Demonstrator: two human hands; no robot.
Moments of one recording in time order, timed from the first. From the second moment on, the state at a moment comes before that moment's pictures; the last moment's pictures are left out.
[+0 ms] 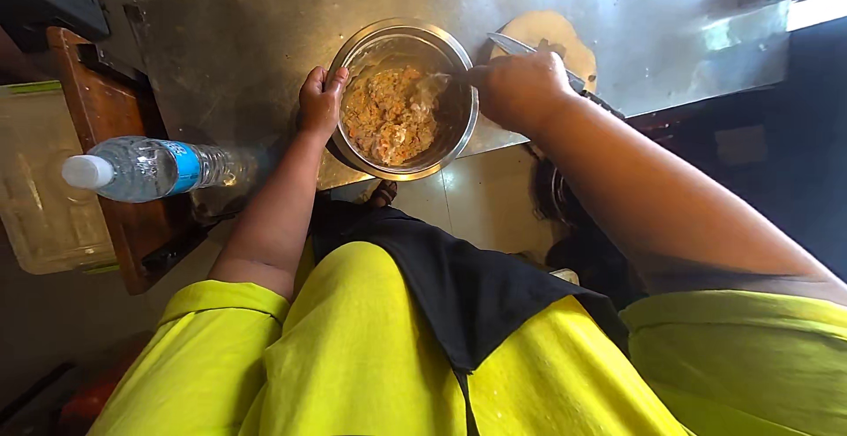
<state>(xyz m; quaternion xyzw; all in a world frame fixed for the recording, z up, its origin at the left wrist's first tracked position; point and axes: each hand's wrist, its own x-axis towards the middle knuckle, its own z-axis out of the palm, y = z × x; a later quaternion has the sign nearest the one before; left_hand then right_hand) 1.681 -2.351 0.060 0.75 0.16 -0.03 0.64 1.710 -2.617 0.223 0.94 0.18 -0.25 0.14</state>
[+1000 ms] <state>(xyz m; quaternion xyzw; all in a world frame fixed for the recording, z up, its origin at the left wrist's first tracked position) 1.680 -2.353 0.060 0.75 0.17 -0.01 0.65 1.708 -2.650 0.209 0.88 0.42 -0.22 -0.03</state>
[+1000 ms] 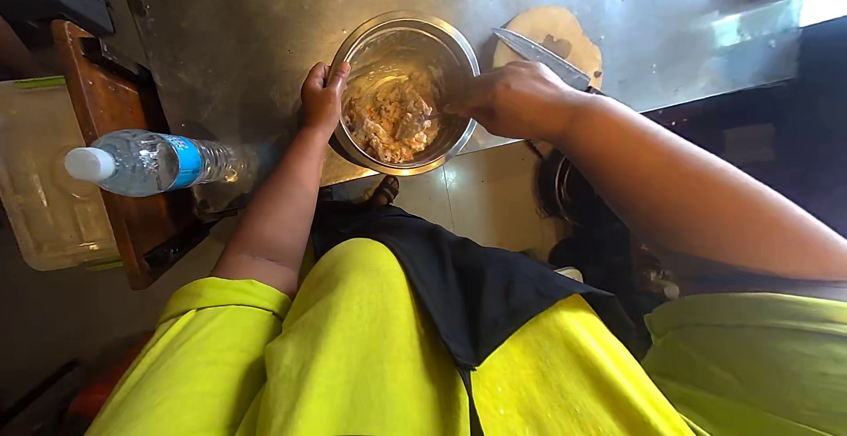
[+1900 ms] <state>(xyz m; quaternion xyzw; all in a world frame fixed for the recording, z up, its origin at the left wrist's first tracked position) 1.680 -2.356 0.060 0.75 0.16 0.00 0.64 1.639 -2.588 0.147 0.97 0.08 -0.20 -0.13</state>
